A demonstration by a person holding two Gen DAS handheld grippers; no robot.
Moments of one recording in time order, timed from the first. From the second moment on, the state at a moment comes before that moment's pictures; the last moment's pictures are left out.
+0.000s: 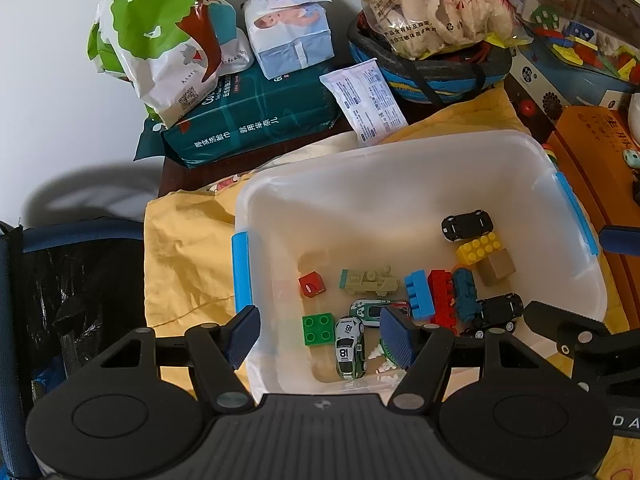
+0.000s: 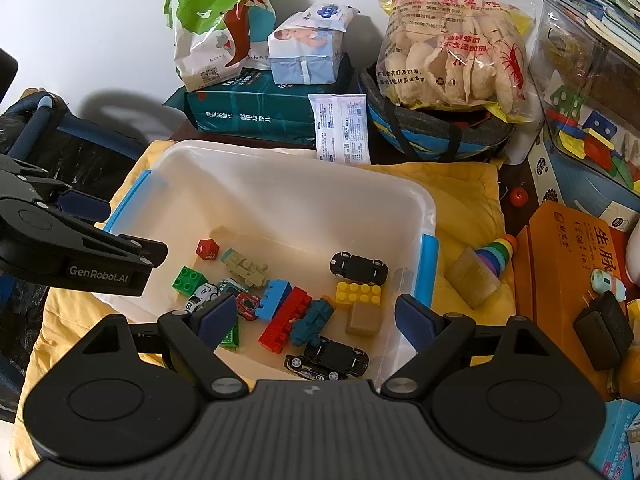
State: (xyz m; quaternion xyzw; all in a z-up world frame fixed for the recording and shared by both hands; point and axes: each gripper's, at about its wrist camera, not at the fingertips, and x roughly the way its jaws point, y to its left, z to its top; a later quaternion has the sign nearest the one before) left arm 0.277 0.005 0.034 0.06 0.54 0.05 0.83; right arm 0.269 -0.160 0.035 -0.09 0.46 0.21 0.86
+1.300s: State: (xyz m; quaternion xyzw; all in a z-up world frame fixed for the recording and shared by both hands) left arm 0.285 0.016 0.030 0.04 0.55 0.07 0.83; right arm 0.268 -0.159 0.029 -0.09 0.46 0.22 0.85
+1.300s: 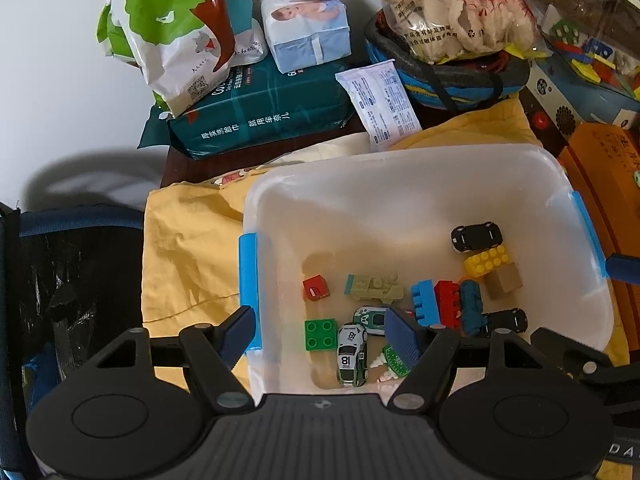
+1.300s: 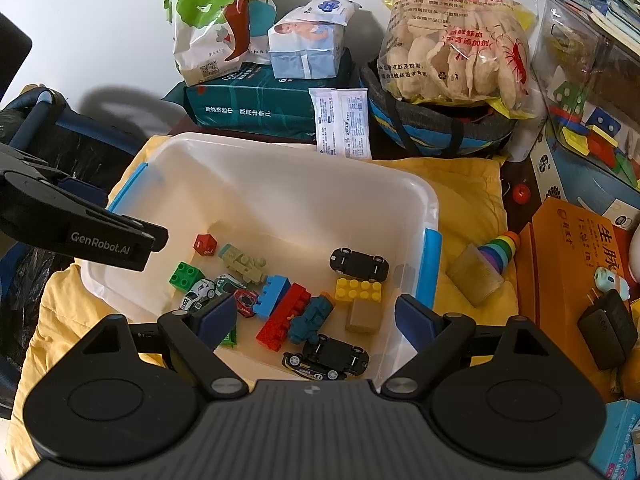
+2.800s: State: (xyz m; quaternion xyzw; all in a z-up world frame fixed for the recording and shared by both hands) left arm 0.281 0.012 0.039 0.04 0.51 0.09 0.86; right arm 0.265 -0.164 0.026 -0.10 0.46 0.22 0.85
